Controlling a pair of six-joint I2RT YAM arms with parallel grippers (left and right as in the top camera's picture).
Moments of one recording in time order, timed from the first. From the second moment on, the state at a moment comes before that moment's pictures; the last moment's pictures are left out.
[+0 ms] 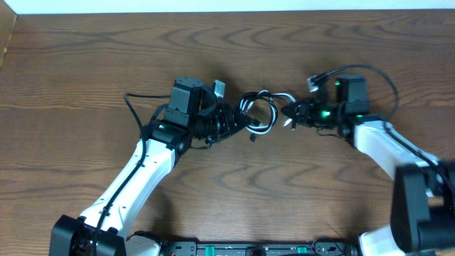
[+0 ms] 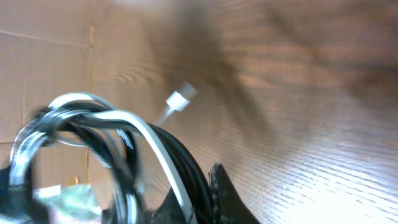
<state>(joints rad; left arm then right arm) -0.35 1.42 0.91 -0.31 0.73 -0.77 0.10 1.64 0.86 -0.07 -0.81 0.49</state>
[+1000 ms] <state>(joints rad) -0.38 1.42 0.91 -0.57 0.51 -0.25 0.29 1.36 0.85 -0.60 -0.58 0.26</state>
